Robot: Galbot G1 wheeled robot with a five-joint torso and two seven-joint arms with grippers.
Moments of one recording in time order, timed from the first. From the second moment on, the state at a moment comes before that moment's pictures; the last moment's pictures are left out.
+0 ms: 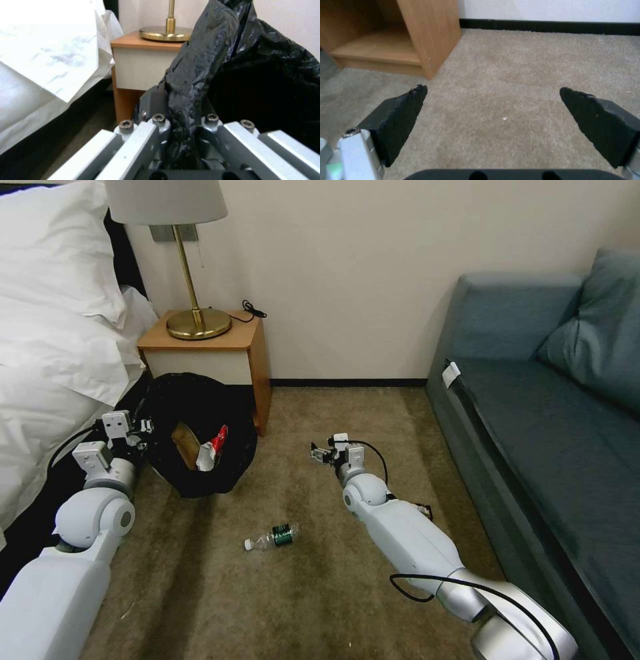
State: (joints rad) left arm 1.09 -0.96 -0.58 -1.81 -0.62 0.22 -0.23; right arm -0.51 1.43 -0.19 0.97 0.60 -0.10 0.21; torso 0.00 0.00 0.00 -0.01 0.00
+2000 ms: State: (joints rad) left arm 1.30 -0.97 -0.69 -2.02 -0.56 0.26 -0.21; right arm -0.70 1.18 -0.61 1.34 0.59 -0.17 0.21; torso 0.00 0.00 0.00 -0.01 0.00
